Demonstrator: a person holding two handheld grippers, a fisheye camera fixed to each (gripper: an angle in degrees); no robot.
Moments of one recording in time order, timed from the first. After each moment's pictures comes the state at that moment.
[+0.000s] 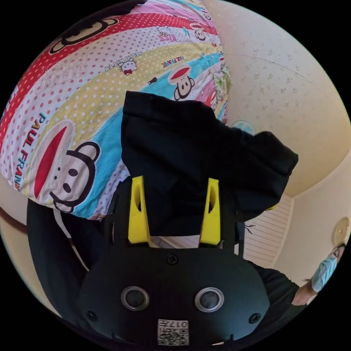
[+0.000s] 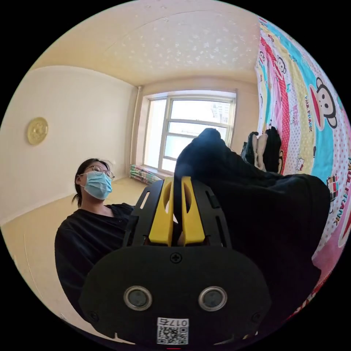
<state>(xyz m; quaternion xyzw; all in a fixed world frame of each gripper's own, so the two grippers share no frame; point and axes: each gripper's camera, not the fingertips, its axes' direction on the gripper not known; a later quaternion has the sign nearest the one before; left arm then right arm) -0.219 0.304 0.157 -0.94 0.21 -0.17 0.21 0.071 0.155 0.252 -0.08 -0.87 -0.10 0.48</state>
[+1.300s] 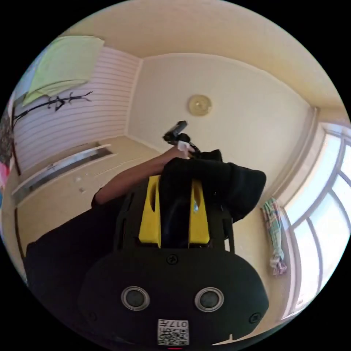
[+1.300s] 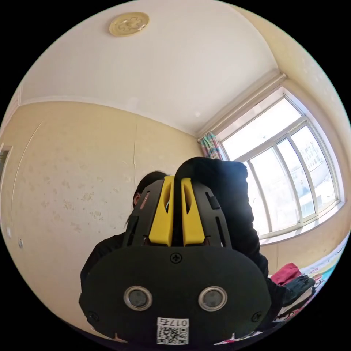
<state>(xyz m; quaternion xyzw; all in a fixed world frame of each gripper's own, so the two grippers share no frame) -0.101 0.105 0.296 -0.55 0.50 -0.55 -0.39 0.020 0.429 -0.333 0.17 -0.87 -0.38 0.26</state>
